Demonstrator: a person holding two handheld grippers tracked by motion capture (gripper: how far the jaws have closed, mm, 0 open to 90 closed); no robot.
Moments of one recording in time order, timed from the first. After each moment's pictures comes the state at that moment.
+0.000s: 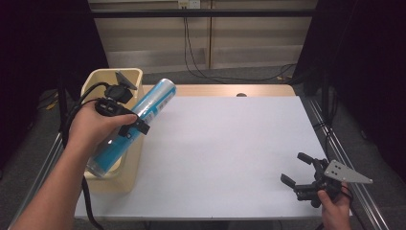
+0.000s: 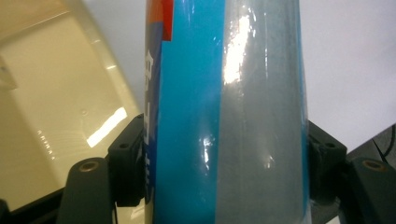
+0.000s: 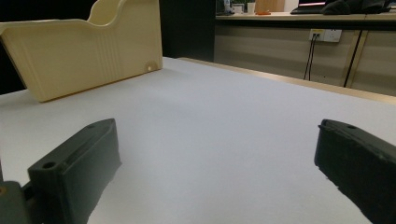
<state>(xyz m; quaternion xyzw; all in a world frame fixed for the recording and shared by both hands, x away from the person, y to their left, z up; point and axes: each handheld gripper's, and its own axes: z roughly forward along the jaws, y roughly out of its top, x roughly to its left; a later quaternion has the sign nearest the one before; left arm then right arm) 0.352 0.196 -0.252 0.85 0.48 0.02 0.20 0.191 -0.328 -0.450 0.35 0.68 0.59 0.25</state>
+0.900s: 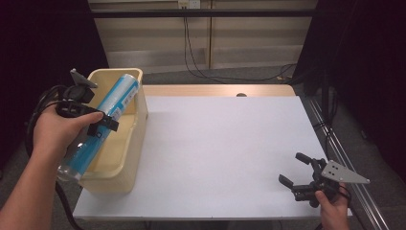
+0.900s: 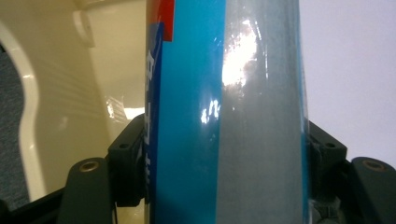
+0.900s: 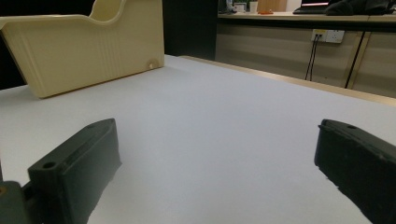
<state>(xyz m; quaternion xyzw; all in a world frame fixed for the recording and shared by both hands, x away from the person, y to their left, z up) 0.346 0.266 -0.248 0.79 0.58 0.05 0.20 0.192 -0.323 -0.450 0.35 0.69 0.59 0.25</state>
